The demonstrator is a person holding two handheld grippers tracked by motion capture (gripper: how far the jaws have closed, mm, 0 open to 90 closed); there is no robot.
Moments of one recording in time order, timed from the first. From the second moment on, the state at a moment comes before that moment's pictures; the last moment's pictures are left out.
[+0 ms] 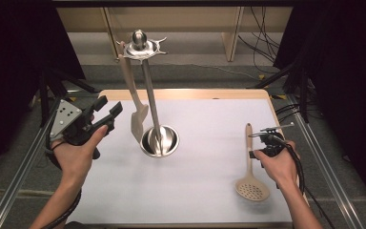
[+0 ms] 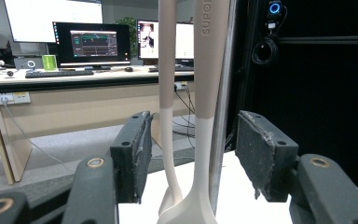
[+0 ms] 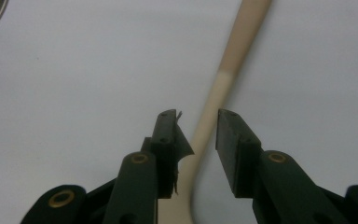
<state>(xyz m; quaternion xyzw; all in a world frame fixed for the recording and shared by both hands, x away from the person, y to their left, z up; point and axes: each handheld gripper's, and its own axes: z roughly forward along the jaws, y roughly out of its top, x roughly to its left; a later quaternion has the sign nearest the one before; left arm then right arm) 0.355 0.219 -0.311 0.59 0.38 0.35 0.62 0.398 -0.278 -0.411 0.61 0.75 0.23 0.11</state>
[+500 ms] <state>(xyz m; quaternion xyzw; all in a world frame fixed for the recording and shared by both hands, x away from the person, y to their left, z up) 0.358 0.219 -0.313 0.60 0.38 0.35 0.61 0.415 -0.266 -0.440 0.65 0.74 0.16 0.05</state>
